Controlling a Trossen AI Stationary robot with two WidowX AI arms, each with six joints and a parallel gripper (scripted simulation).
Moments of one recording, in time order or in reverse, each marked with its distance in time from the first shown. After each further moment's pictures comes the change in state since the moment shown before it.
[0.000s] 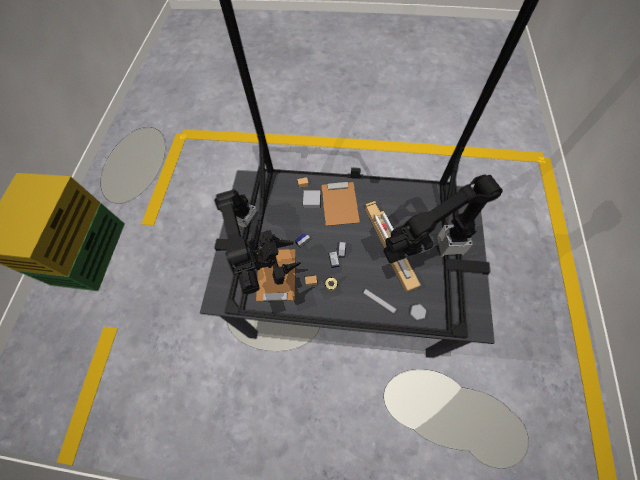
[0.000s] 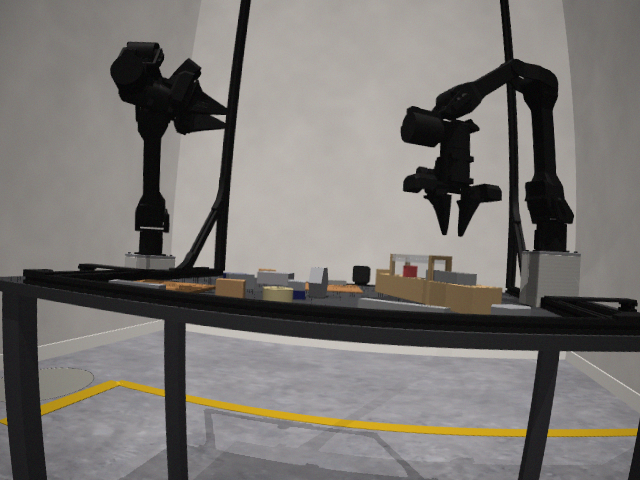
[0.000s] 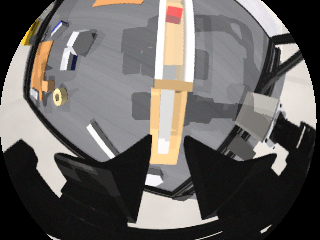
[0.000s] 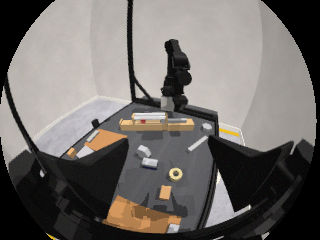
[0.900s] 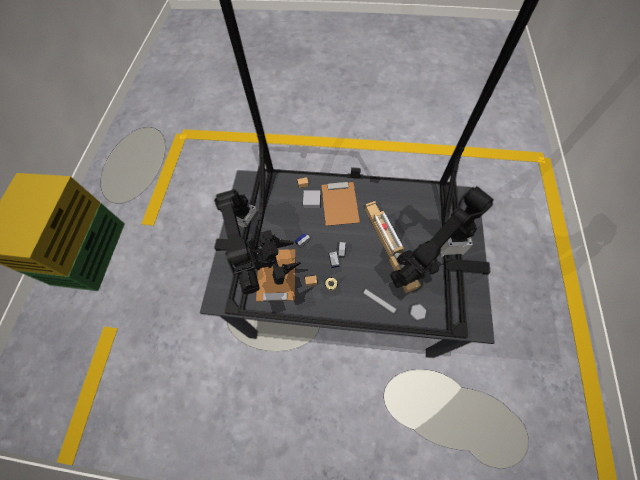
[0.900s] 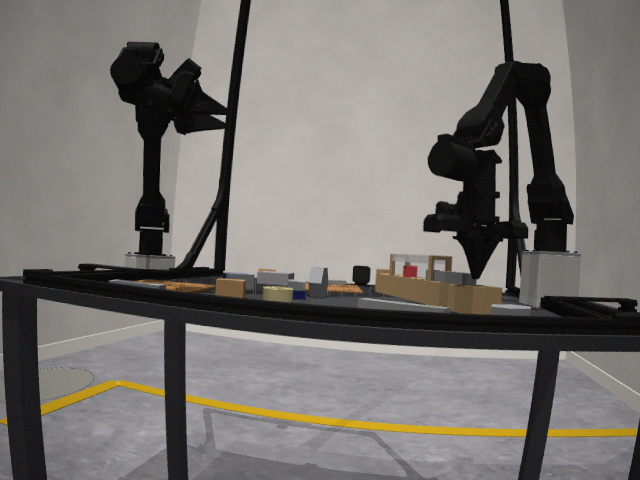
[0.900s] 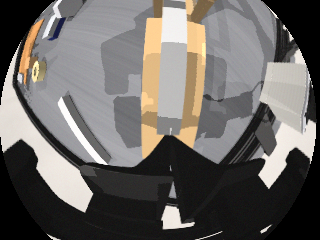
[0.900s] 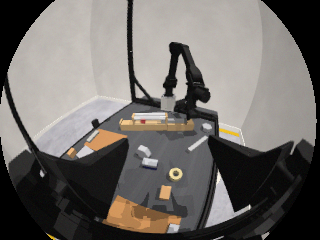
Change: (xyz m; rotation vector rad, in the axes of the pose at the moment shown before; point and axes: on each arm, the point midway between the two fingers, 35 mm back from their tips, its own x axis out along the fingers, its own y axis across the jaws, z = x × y) left arm 0.073 -0.004 -0.079 -0.001 0.000 -0.008; right arm 0.000 0.000 0.000 0.000 0.000 0.000
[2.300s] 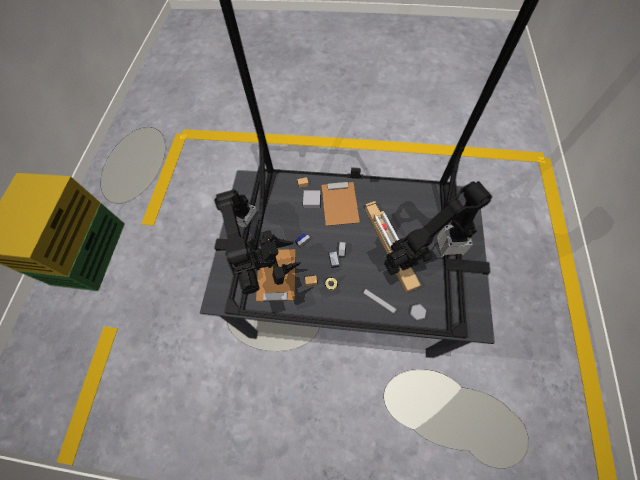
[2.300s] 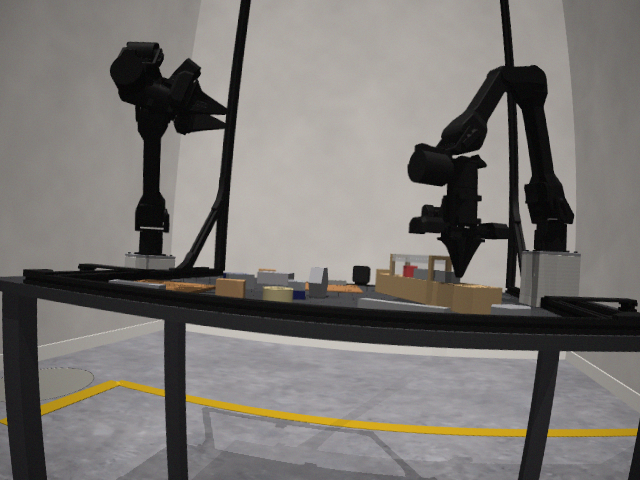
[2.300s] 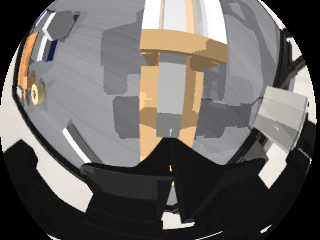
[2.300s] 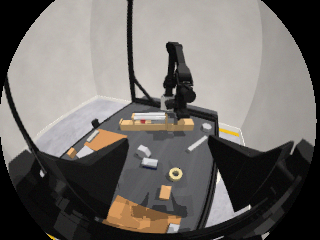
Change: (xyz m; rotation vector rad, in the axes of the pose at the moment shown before) left arm 0.001 -0.002 0.057 -0.003 0.000 -0.006; right arm 0.000 0.000 0.000 0.000 0.000 -0.001
